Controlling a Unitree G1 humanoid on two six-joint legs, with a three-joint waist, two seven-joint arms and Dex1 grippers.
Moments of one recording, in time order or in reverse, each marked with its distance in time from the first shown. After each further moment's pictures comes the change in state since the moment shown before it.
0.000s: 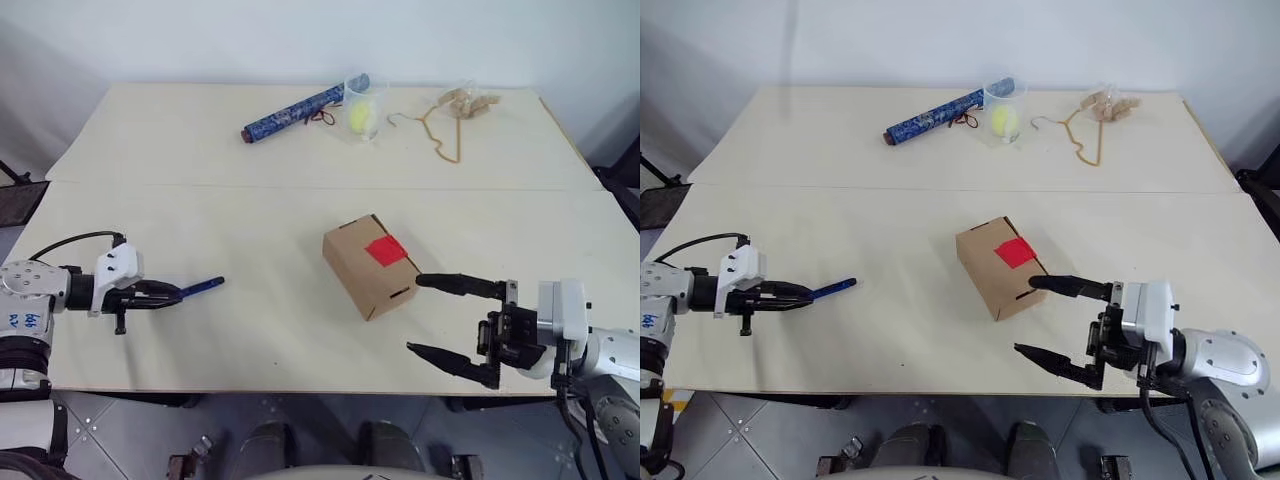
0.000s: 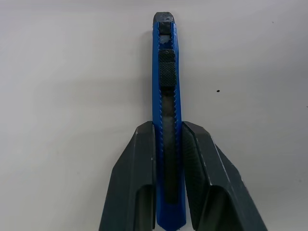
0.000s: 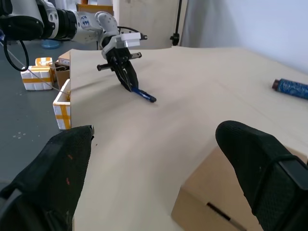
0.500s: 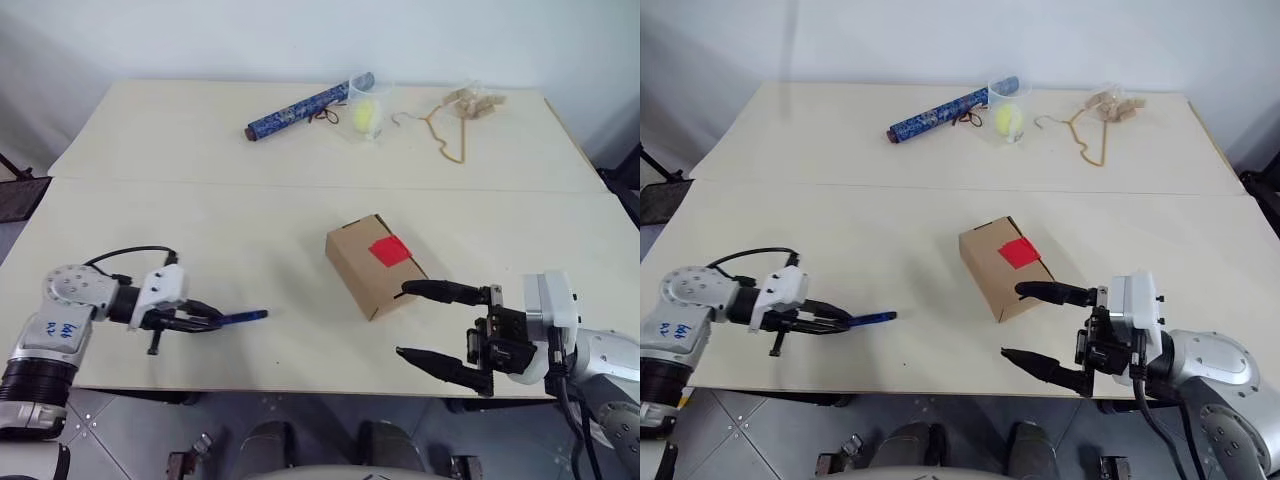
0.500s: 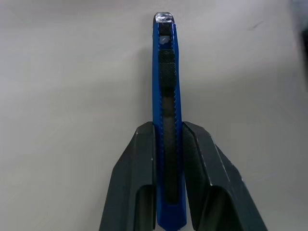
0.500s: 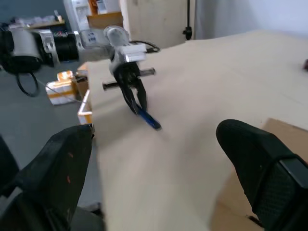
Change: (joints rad) left arm 0.201 -0.046 -0.067 -0.648 -0.108 0.320 -0.011; right arm 0.019 -0.059 0.015 -0.107 0.174 0.214 -0.123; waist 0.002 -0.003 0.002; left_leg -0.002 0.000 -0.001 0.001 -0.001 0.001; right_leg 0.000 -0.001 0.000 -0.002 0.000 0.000
